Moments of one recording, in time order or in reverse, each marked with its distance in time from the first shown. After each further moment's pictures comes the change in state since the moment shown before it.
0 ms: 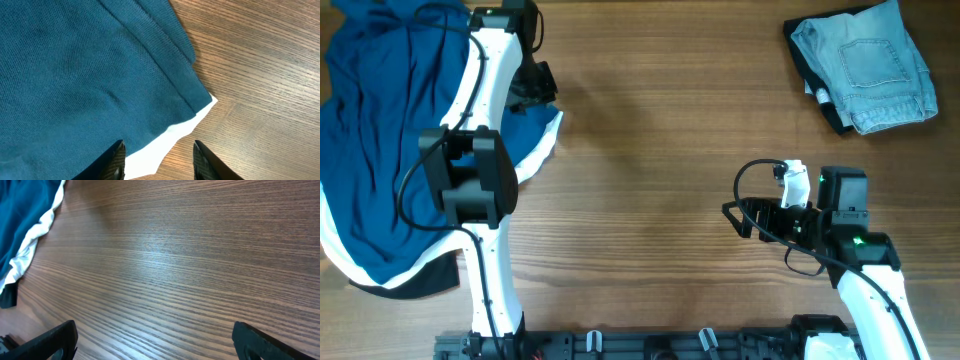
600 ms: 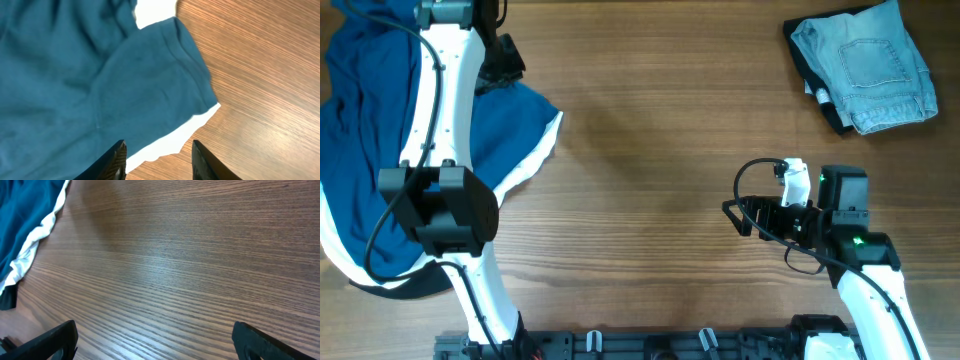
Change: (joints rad) left arm 0.052 -0.224 0.008 -0.029 -0.104 -0.034; right arm 0.000 0.000 0.000 0.019 0.000 0.000
